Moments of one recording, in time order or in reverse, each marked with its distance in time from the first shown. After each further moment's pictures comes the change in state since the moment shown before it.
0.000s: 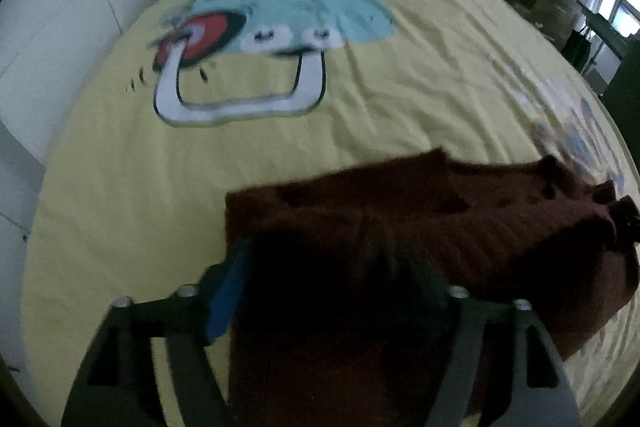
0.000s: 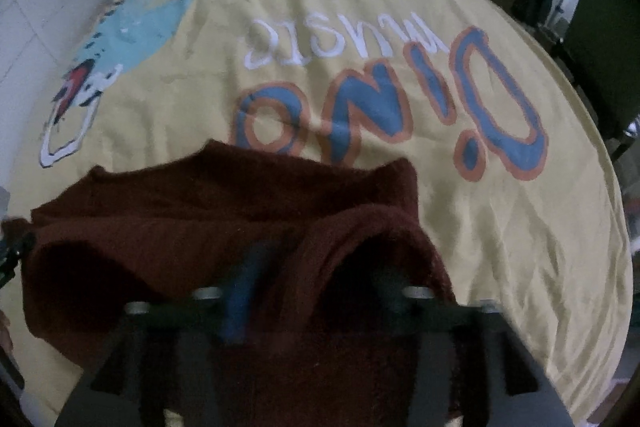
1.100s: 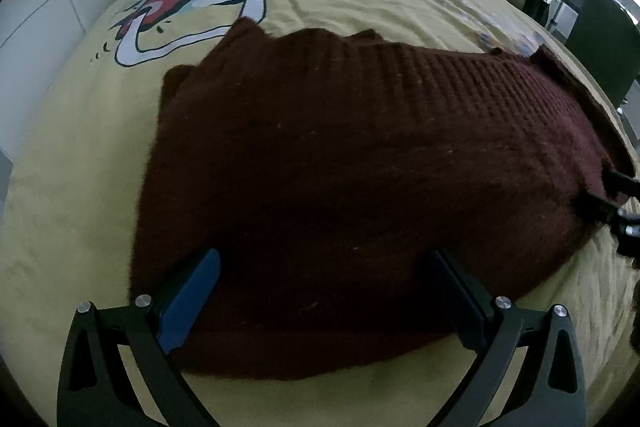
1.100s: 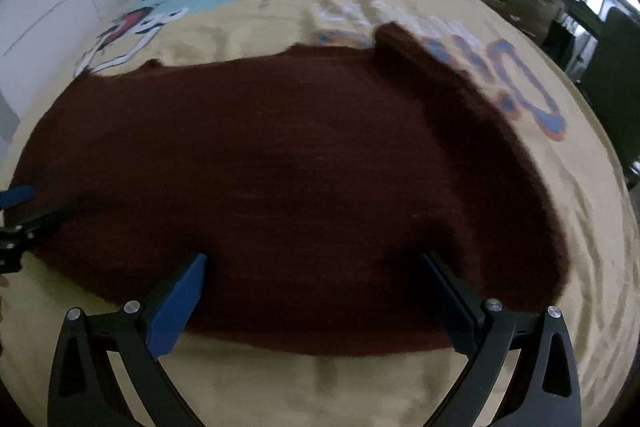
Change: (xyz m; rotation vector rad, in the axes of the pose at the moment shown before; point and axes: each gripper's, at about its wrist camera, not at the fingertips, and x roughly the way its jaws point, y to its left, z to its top) left arm 0.020 -0.026 -0.091 0.099 0.042 -0.091; right arm 0.010 0.042 -0.110 -0.164 -0.091 -0.002
